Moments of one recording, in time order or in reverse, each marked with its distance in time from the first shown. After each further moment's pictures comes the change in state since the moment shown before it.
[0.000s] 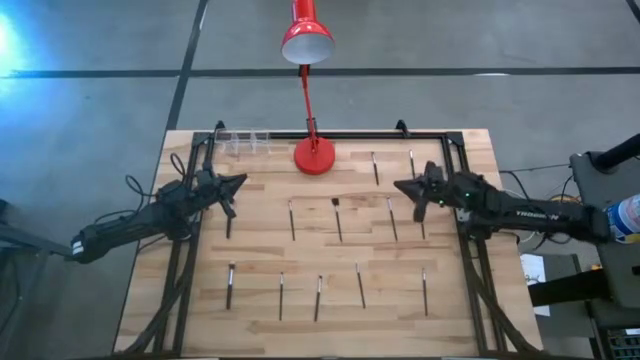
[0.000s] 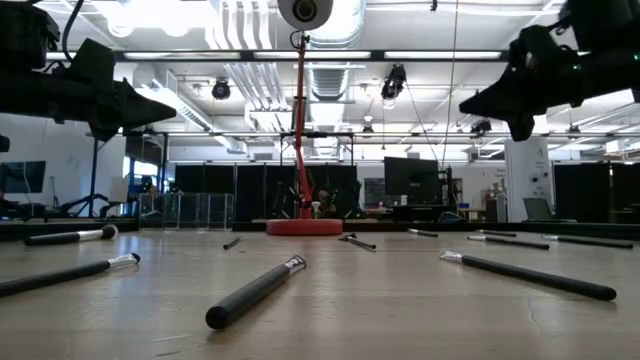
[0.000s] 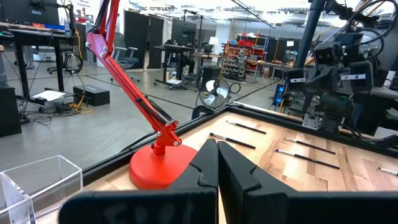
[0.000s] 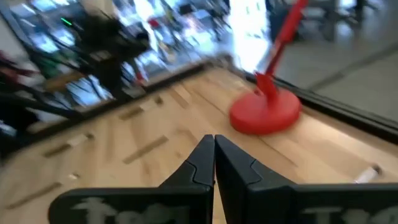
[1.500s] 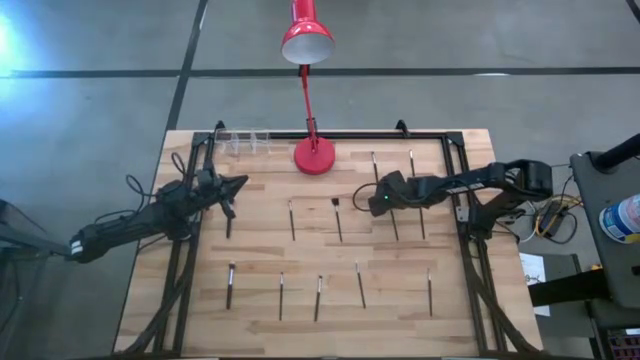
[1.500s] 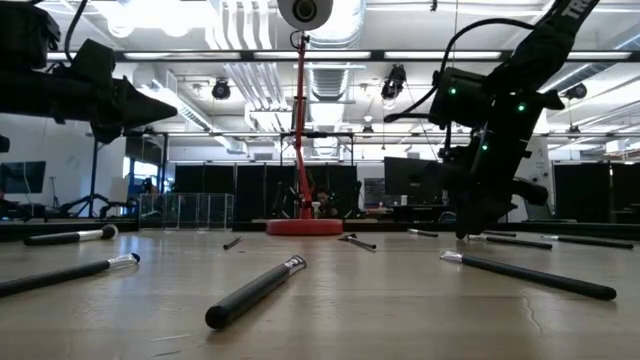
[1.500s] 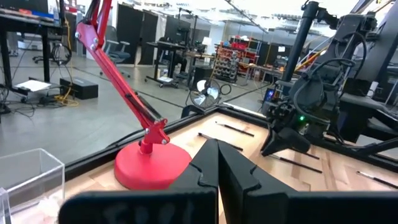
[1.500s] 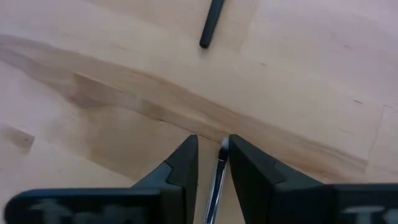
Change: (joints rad) left arm 0.000 0.020 -0.003 0.027 0.034 -0.070; right arm 0.027 1.011 0.420 -0.470 0.234 0.632
